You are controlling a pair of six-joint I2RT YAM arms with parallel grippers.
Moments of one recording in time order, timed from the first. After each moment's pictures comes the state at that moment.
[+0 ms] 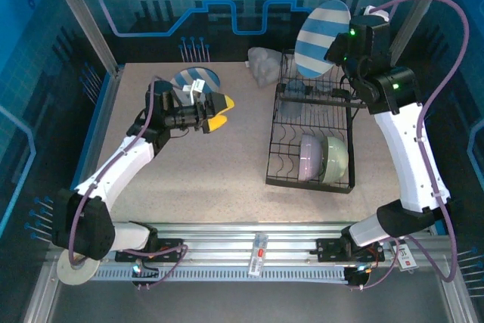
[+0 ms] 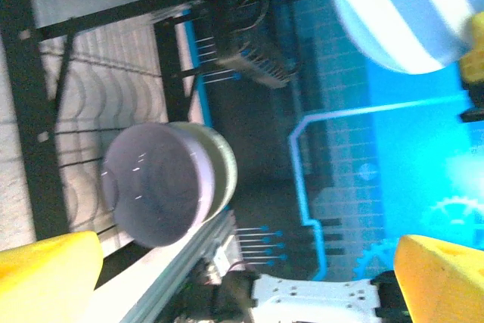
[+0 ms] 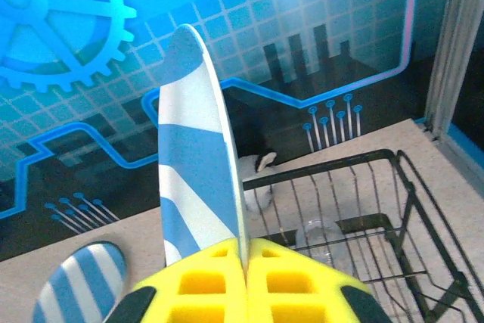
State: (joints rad) left arm -0.24 1.33 0.99 0.08 0.94 -1.09; right arm 0.34 1.48 2.04 -0.94 0.41 0.50
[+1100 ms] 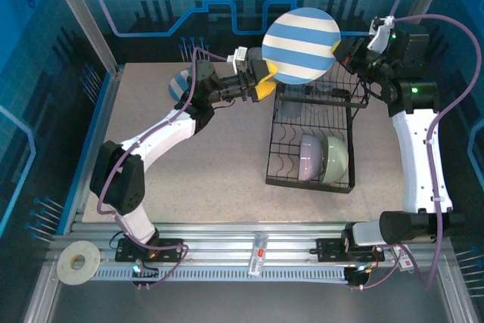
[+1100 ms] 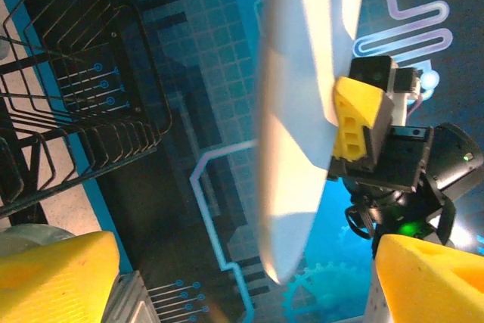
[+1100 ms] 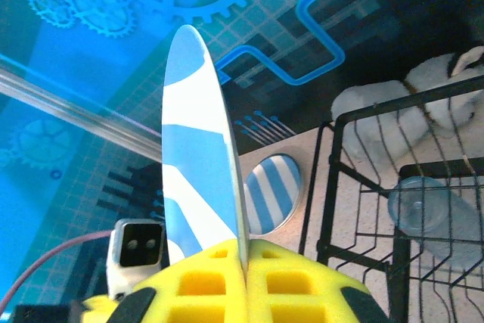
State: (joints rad) left arm -0.48 1.73 1.36 0.51 0.78 -1.39; right arm 0.00 1.38 1.76 -0.70 -0.53 0.70
